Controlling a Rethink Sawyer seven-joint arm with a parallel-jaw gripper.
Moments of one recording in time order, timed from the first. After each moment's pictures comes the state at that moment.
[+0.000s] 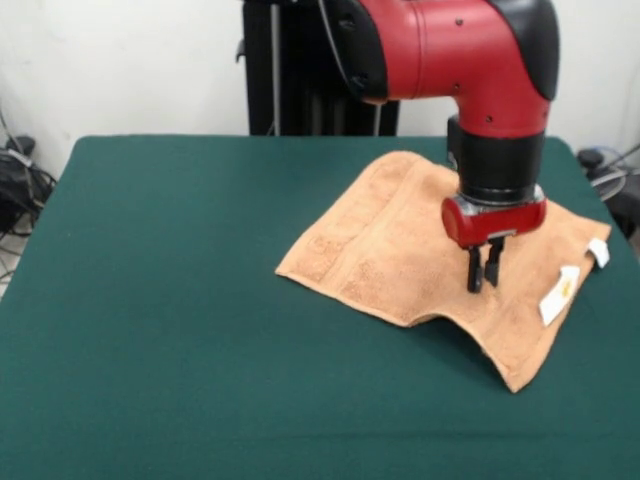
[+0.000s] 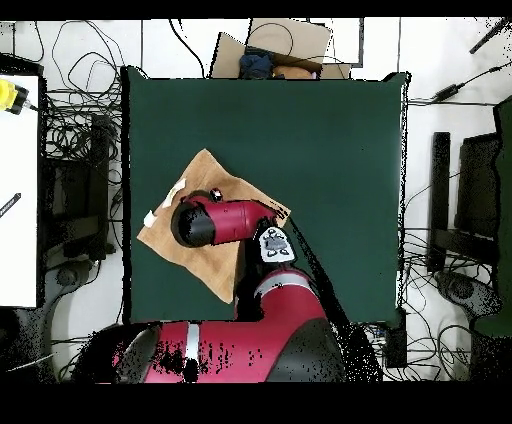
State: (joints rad) arm -0.12 -0.44 0.13 1.68 -0.19 0.13 1.52
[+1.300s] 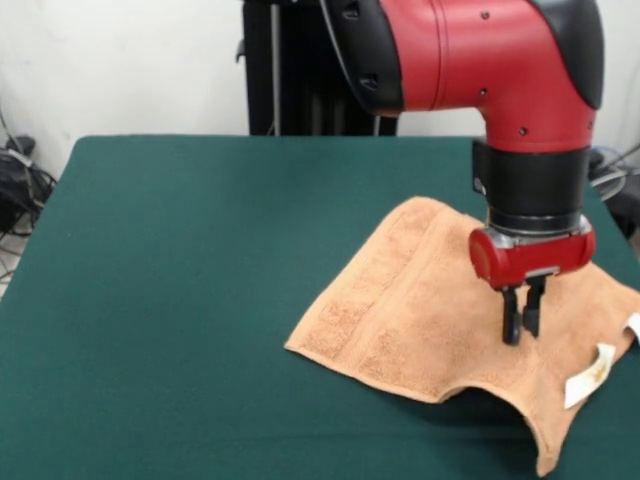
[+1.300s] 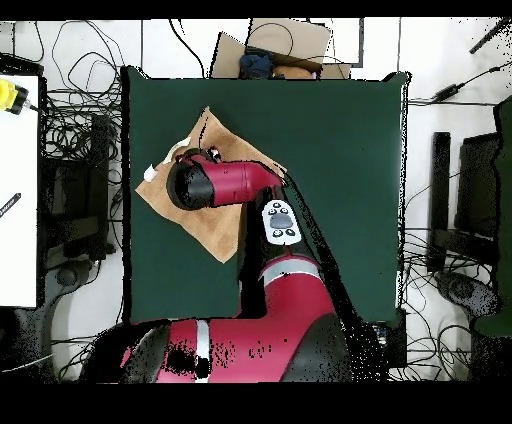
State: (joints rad) arm -0.15 -0.44 0.19 1.49 -0.19 0.20 1.52
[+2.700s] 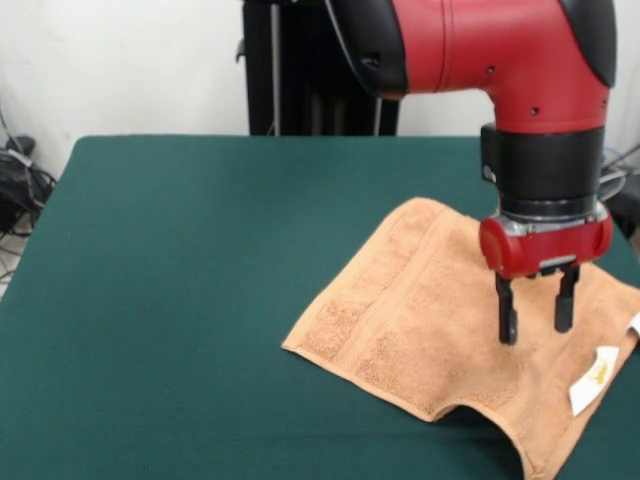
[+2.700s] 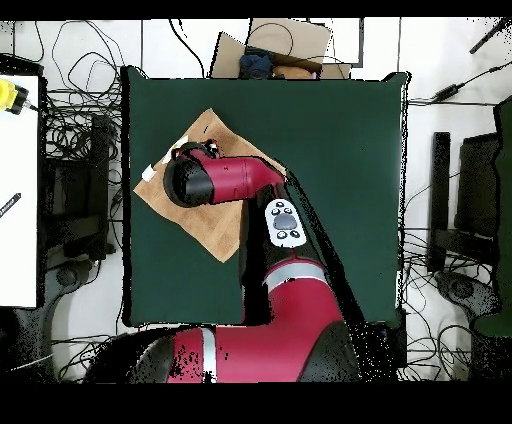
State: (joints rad) arm -0.16 -0.49 0.21 1.50 -0.19 0.20 1.52
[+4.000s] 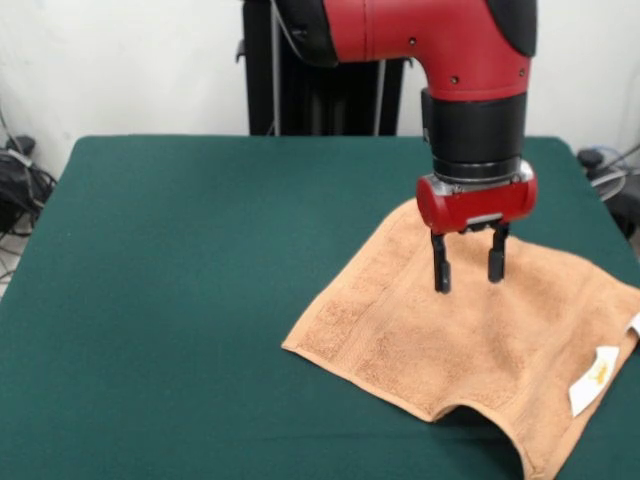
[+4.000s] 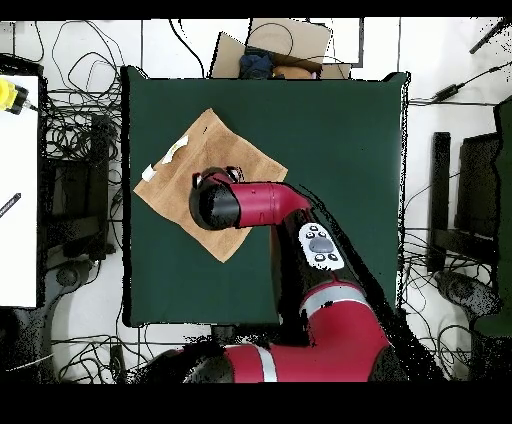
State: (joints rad) arm -0.28 -0.55 0.25 1.69 -0.21 0.20 1.52
